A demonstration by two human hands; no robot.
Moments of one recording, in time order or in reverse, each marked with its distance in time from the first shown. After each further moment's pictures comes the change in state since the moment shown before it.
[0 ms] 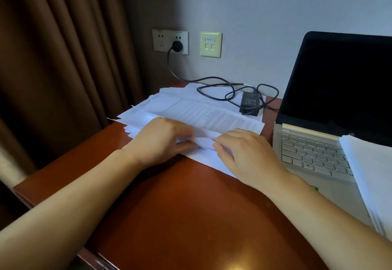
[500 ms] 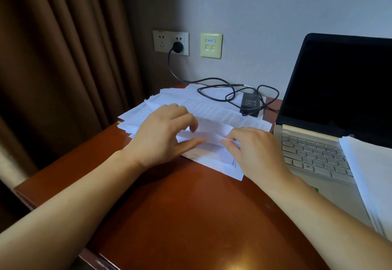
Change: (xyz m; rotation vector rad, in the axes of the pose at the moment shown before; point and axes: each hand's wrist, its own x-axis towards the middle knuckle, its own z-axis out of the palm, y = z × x) left_hand 0.002 0.009 -0.007 0.085 0.301 0.170; right_hand 0.001 0.007 -0.004 -0.029 0.092 0.145
